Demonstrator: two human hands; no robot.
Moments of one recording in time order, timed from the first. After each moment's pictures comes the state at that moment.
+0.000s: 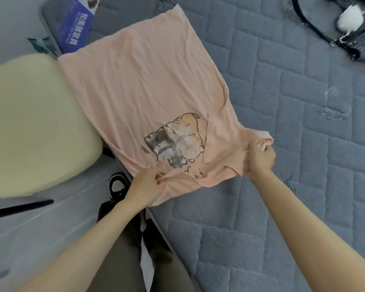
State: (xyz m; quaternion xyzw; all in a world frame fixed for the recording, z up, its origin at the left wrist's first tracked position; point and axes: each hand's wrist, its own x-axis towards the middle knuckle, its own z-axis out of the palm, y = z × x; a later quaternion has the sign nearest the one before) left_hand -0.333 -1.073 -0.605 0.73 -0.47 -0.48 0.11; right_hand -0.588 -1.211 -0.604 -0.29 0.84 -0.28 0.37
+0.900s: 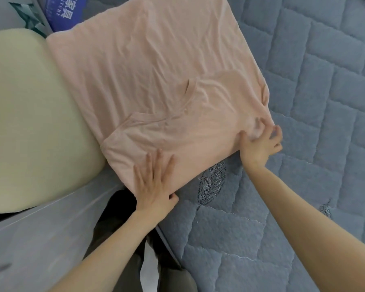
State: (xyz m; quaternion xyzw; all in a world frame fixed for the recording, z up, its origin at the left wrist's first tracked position) left_hand -0.307 -1.097 -0.700 0.75 -0.60 -0.26 -0.09; right_hand -0.494 -1.277 -0.689 -0.48 0.82 -0.18 0.26
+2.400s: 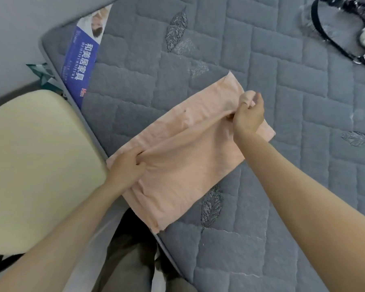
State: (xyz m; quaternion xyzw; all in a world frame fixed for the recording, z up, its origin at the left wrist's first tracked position) left_hand -0.195 -1.215 -0.609 0.77 -0.48 -0.41 0.14; right_hand -0.423 -1.384 -0.596 -0.35 0.78 -0.38 0.36
